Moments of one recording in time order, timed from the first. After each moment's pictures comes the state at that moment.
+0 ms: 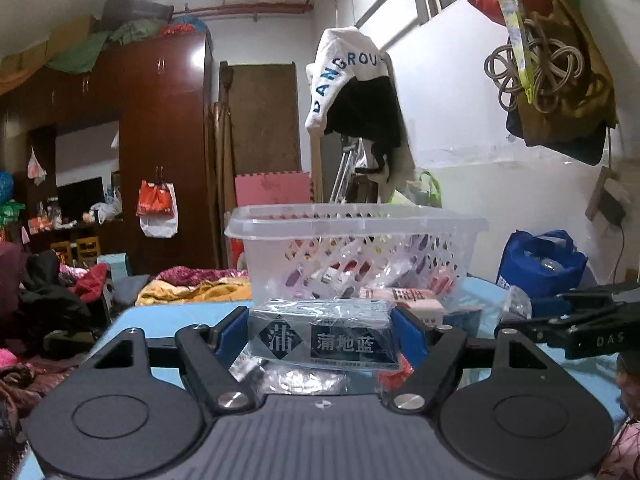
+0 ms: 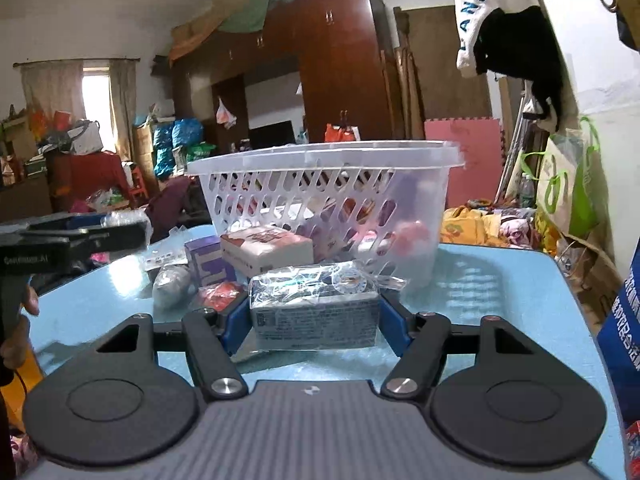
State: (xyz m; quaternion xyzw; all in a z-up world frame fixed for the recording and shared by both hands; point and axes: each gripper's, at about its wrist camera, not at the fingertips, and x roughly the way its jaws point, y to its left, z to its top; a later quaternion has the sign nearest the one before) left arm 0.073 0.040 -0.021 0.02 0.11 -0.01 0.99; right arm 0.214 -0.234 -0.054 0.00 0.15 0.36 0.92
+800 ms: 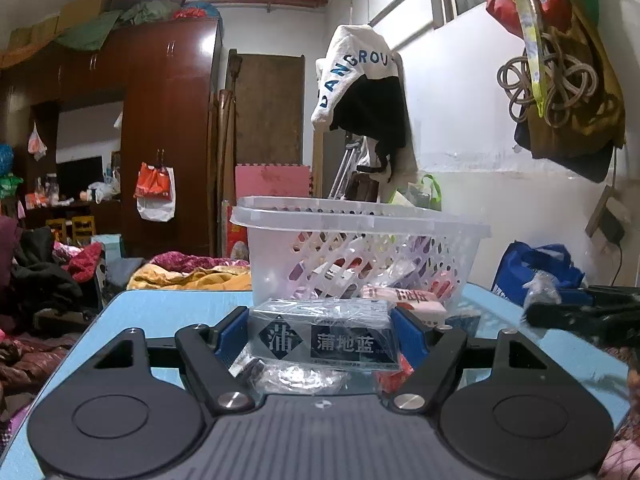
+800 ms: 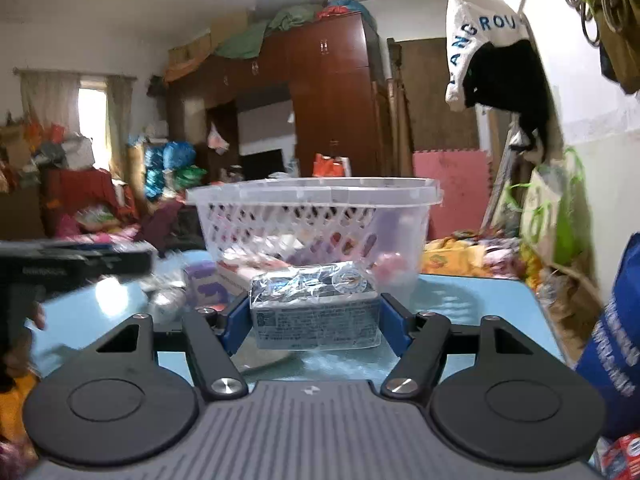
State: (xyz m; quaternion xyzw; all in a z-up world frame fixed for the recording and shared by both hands) left arm 0.073 0.056 -0.020 -0.02 0.12 -0.02 0.99; right arm 0.200 -0.253 -0.037 0.01 0.11 0.36 0.93
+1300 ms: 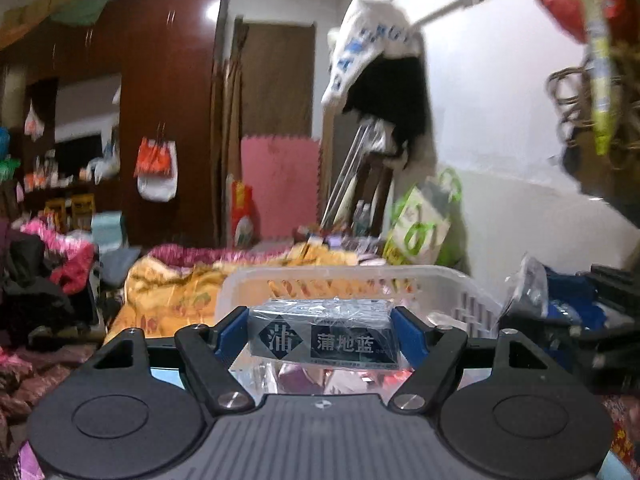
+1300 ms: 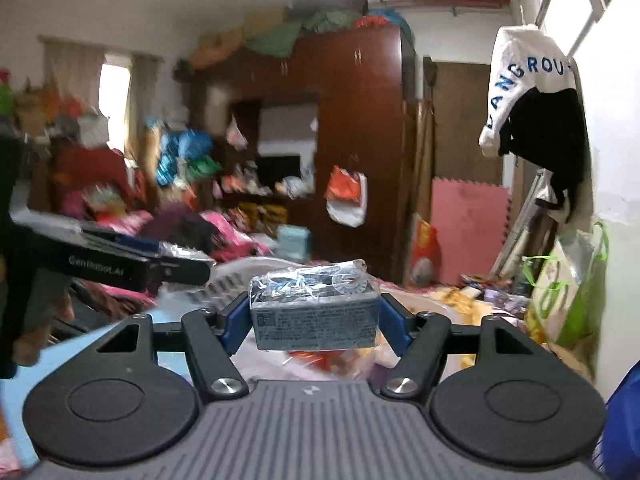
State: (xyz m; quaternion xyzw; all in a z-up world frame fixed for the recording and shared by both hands) left arm 0.210 0.057 0.076 -0.03 0.19 0.00 0.98; right arm 0.296 -0.167 0.062 -0.08 0.11 0.36 0.92
